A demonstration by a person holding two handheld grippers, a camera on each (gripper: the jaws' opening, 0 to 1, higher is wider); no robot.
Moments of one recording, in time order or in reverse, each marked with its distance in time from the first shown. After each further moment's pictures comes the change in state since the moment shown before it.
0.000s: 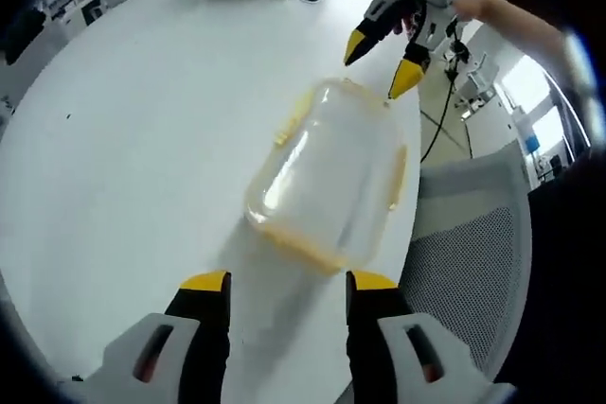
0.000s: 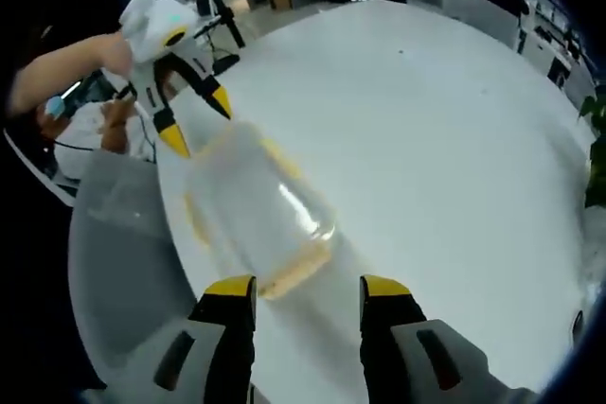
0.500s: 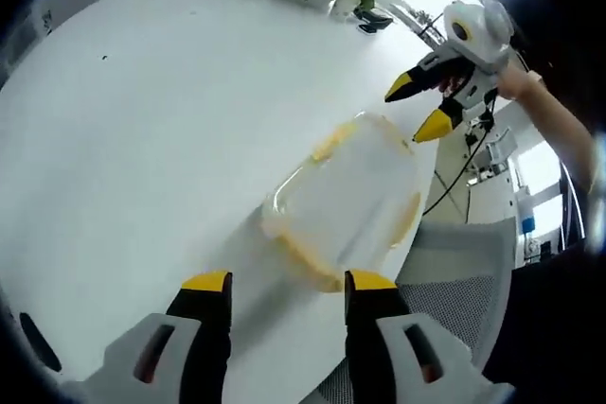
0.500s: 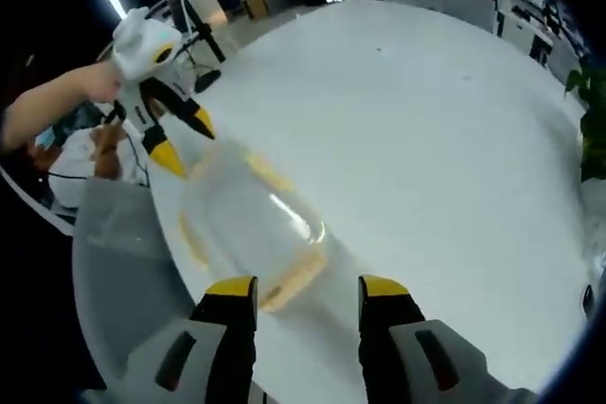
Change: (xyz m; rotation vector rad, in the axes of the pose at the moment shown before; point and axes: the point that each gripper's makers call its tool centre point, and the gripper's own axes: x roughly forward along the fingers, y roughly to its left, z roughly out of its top) left arm -0.002 0.007 0.001 -0.246 -0.050 0.005; right arm -0.001 -0.004 0.007 0.108 -0.027 -0.012
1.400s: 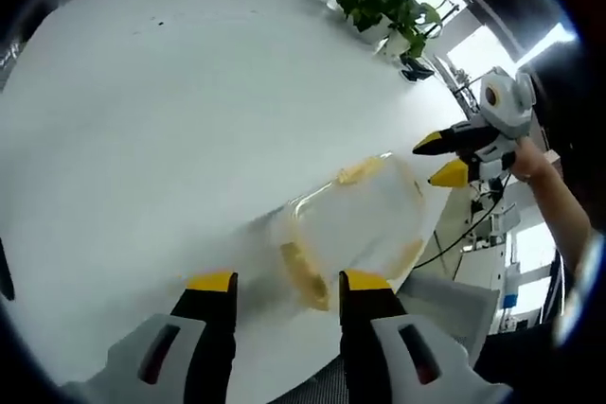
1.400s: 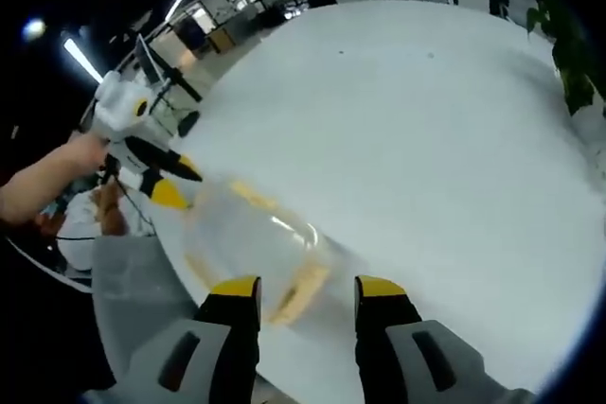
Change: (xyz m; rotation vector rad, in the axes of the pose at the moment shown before) left arm -0.001 0.003 0.003 -0.300 -0.110 0.006; right arm -0.001 -0.002 0.002 0.242 -0.091 0.015
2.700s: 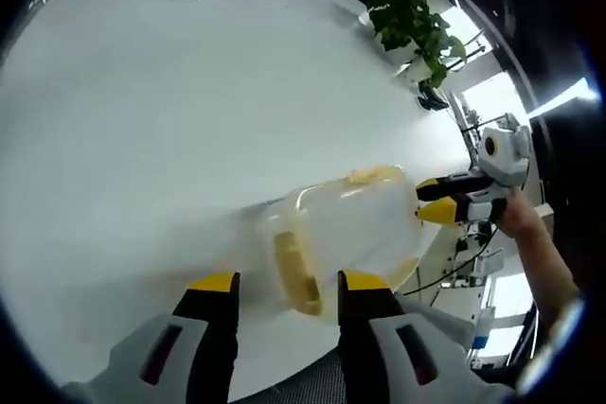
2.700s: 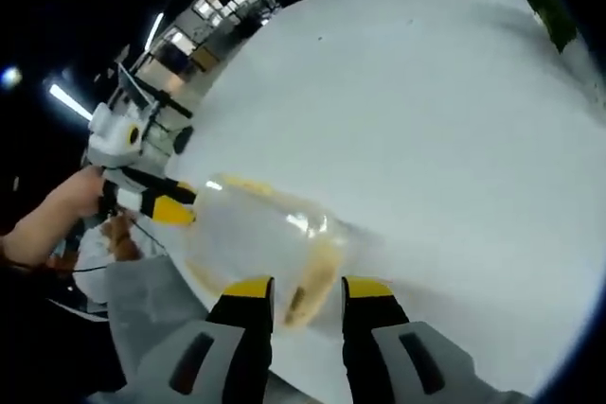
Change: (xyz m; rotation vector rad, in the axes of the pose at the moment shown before) left arm 0.012 -0.009 -0.010 -0.178 -0.029 -0.038; right arm 0.019 0.012 -0.017 0.162 -0.003 0.061
